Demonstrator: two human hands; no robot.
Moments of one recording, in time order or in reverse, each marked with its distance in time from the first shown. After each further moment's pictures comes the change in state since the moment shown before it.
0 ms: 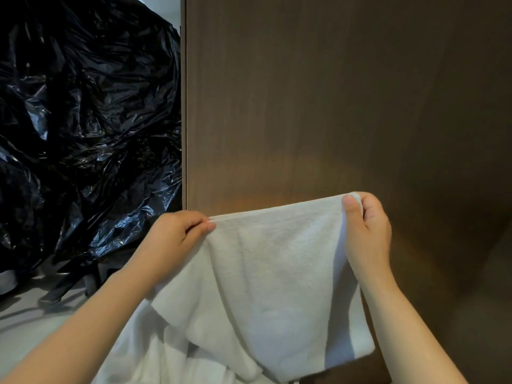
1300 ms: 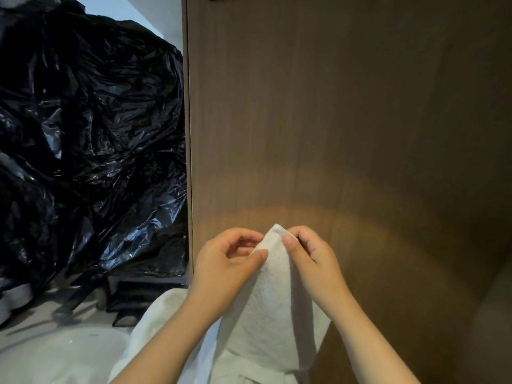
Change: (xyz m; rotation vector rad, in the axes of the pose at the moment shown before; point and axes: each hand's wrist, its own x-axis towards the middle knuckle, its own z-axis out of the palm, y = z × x) left_hand -0.020 0.081 0.038 -0.572 0.132 -0.215; right_hand -0.040 -0.004 0.038 0.116 -0.477 -0.055
